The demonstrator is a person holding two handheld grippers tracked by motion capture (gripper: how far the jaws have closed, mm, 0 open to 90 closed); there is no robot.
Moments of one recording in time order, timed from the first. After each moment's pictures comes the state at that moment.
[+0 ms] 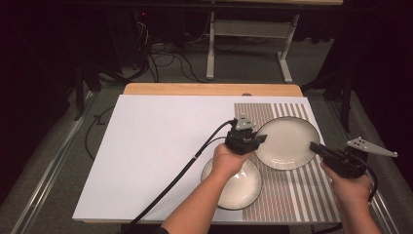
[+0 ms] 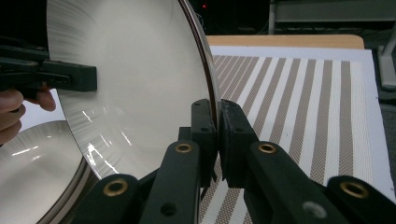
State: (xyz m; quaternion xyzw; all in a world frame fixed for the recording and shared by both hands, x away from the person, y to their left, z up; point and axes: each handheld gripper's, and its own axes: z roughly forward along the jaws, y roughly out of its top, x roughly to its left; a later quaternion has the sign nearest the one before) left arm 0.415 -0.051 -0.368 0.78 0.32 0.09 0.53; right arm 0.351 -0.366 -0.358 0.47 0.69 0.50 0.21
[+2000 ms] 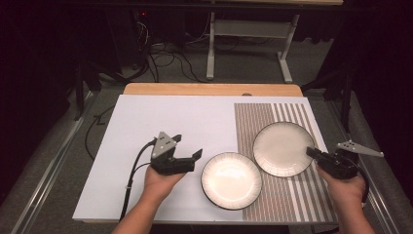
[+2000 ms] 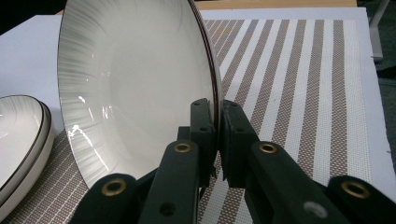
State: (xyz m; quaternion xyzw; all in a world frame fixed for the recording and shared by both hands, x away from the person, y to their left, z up) left arm 0.329 0.144 -0.372 0.71 0.39 0.23 0.53; right arm 0.361 -0.365 -0.384 0.50 0.71 0.45 0.21
